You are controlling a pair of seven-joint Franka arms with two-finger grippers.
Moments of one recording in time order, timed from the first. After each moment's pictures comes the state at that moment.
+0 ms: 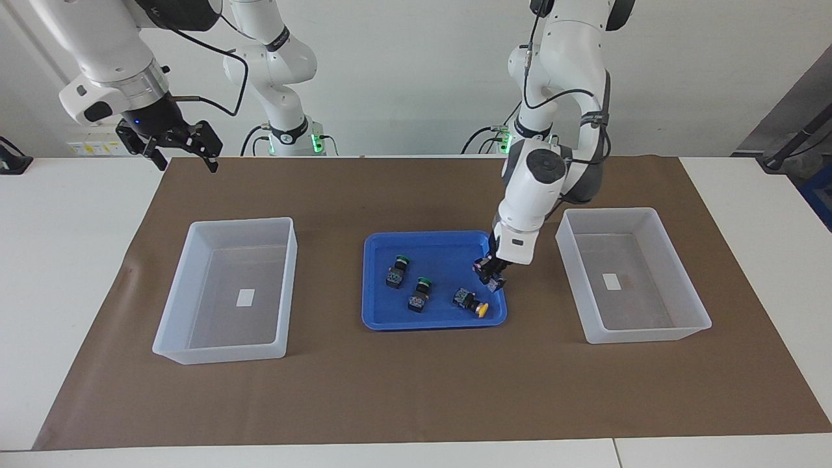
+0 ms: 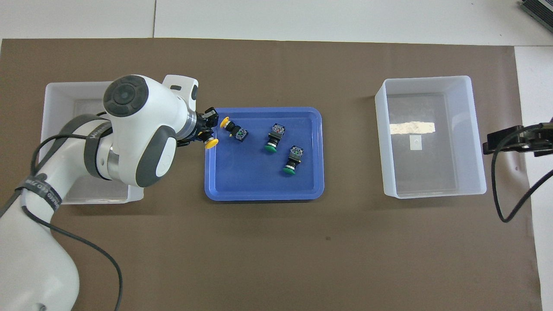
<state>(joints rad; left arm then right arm) -0.28 0.29 -0.07 -1.76 -0.09 2.14 -0.84 0.15 -0.04 -0.15 -1.60 -0.01 1.55 0.08</state>
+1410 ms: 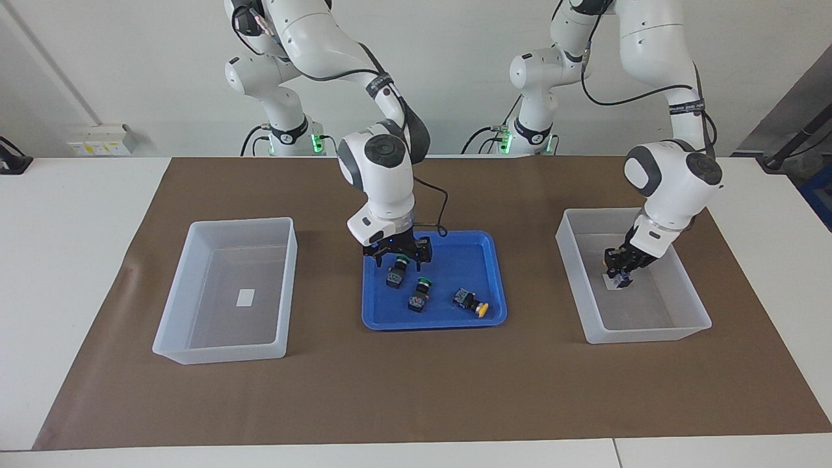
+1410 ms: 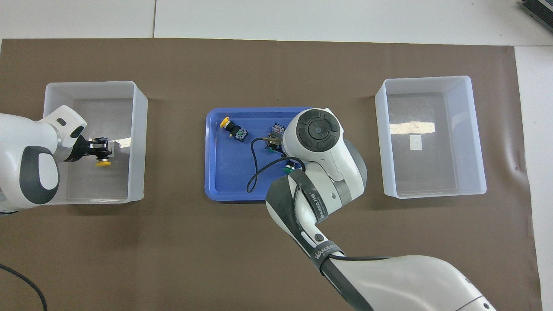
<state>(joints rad) 0.15 0.22 -0.09 -2.13 -0.09 2.43 0.12 0.65 0.44 -0.12 -1.75 0.06 2.28 0.70</state>
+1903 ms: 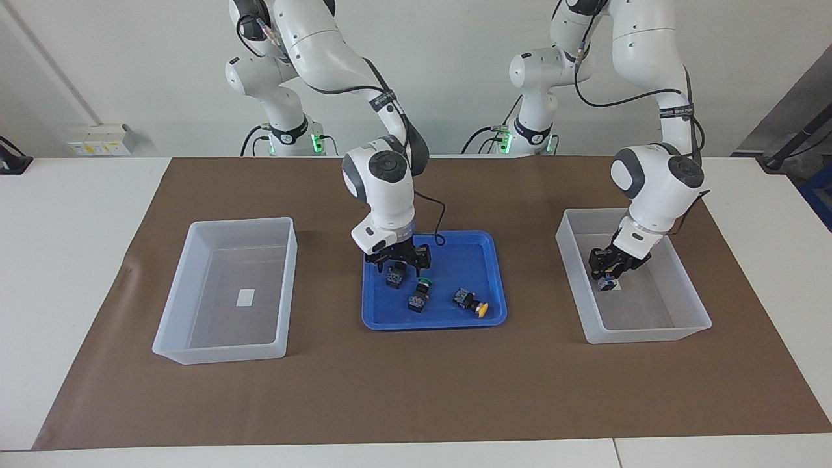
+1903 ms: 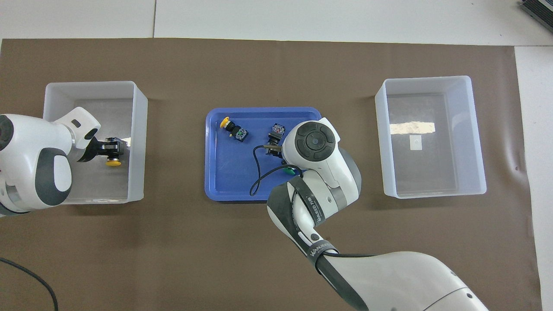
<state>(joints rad) 0.12 0.22 -0.08 -2.12 -0.09 2.44 0.12 0.65 0.45 -0.12 -1.80 0.06 2.33 0.70</state>
